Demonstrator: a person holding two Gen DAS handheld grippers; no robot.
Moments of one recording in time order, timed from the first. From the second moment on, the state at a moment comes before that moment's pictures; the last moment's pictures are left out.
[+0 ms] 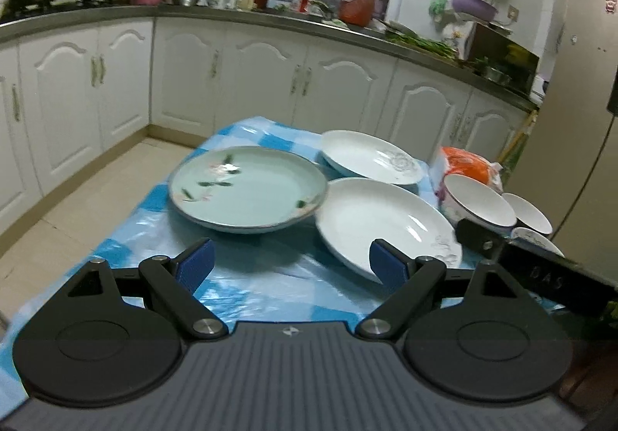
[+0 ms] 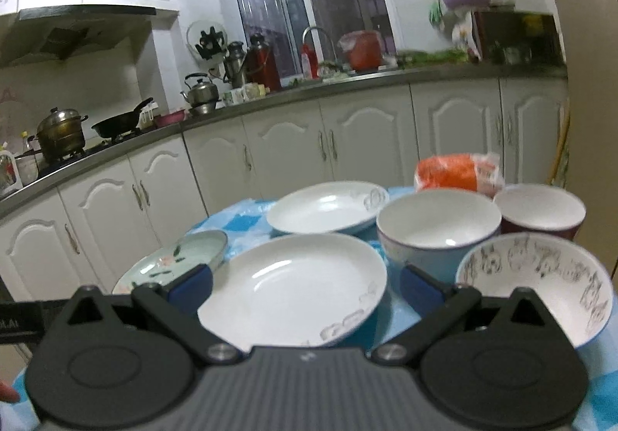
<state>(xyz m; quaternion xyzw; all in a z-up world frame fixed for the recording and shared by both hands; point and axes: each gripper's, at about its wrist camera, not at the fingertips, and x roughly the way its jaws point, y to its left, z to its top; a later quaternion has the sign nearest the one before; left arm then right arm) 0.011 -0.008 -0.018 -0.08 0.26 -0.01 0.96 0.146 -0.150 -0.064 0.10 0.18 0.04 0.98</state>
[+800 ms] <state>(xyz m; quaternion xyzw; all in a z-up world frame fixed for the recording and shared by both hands) 0.062 0.038 -0.023 -0.16 0.28 0.04 0.94 0.179 -0.146 -0.072 0.16 0.24 0.14 0.95</state>
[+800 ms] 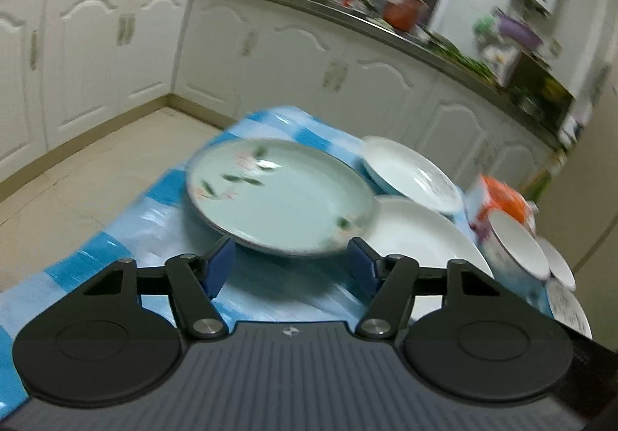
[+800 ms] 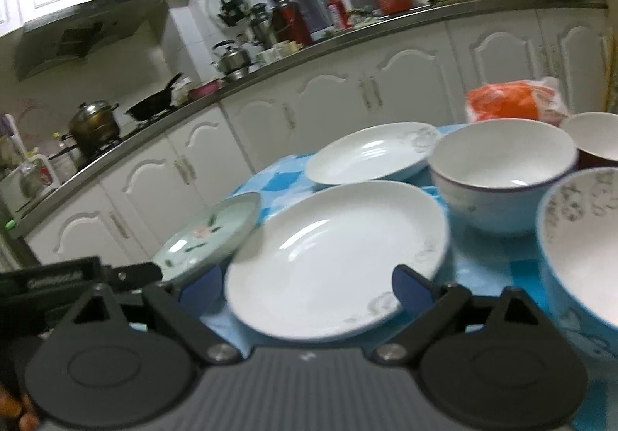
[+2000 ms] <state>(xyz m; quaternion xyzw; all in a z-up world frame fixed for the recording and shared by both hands) 0.130 0.102 -0.056 -0.21 0.29 0.06 0.93 0.307 -0.065 -0.063 0.14 0.28 0.26 0.92</state>
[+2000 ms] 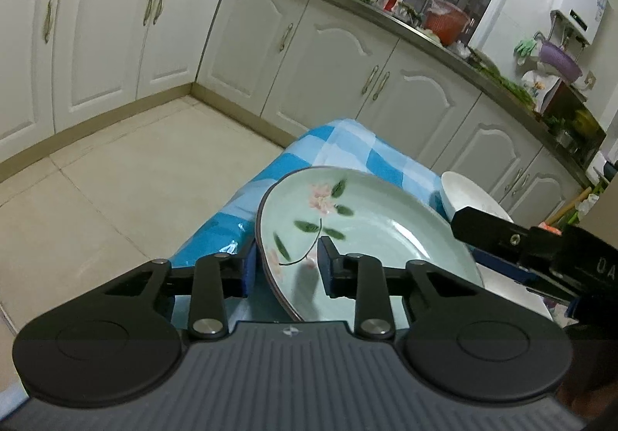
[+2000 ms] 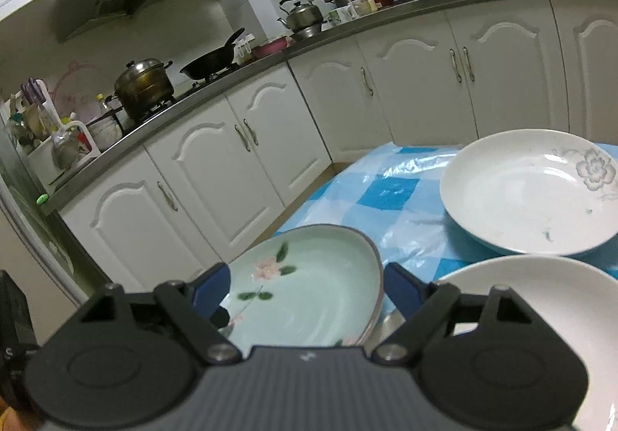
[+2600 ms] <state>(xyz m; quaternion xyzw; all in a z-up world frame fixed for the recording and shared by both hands) 0.139 0.099 -0.059 -0.20 0.29 0.05 0.93 0.353 -0.056 -0.067 0.09 0.32 0.24 0.91</state>
